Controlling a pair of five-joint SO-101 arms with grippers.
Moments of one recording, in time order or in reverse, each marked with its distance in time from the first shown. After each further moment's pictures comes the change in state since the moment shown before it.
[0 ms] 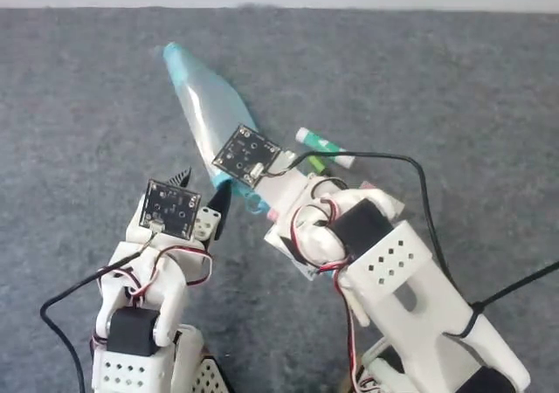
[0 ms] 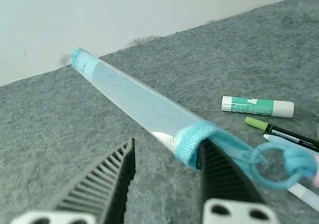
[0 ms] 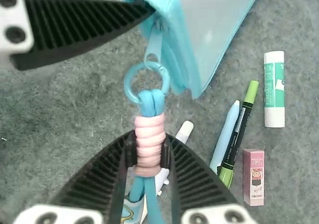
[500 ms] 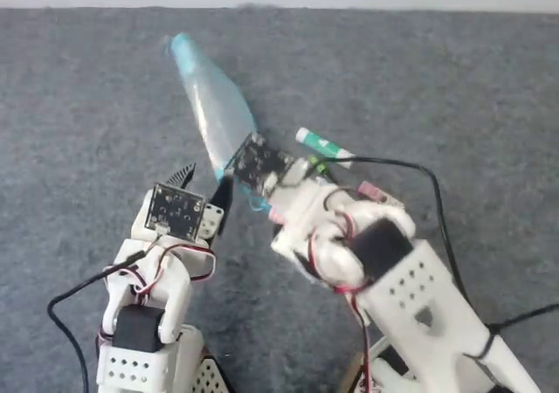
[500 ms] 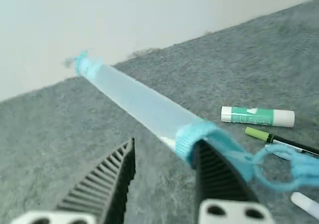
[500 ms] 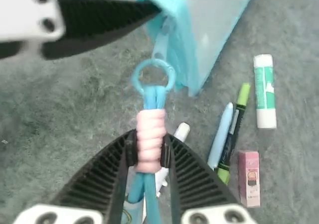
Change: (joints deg) left arm 0.3 -0.4 4.1 -7.2 -1.6; right arm -1.7 -9.4 4.4 0.2 0.3
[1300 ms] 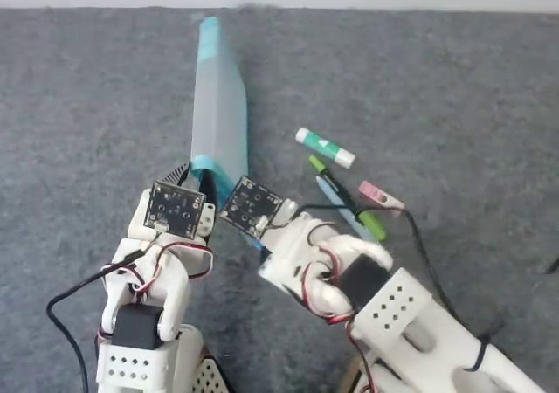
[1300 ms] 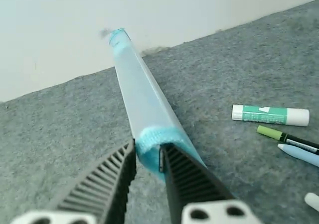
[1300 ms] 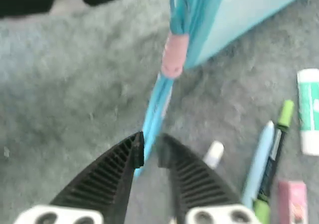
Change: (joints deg) left arm -0.5 0.4 0.1 -0.2 -0.4; right arm -6.3 -5.8 24.7 -24.1 -5.1
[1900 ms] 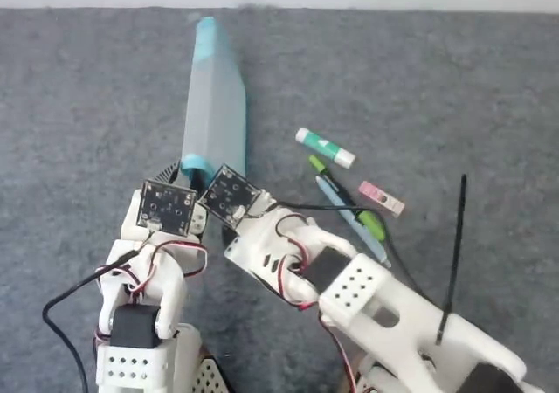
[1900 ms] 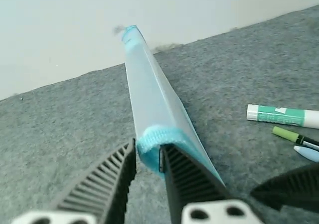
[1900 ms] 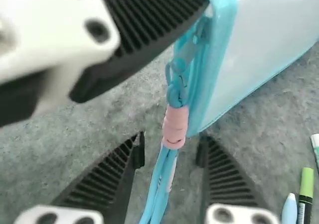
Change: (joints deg) left arm -3.1 0.0 0.0 0.0 0.2; right arm -2.0 16.2 0.9 -26.8 -3.7
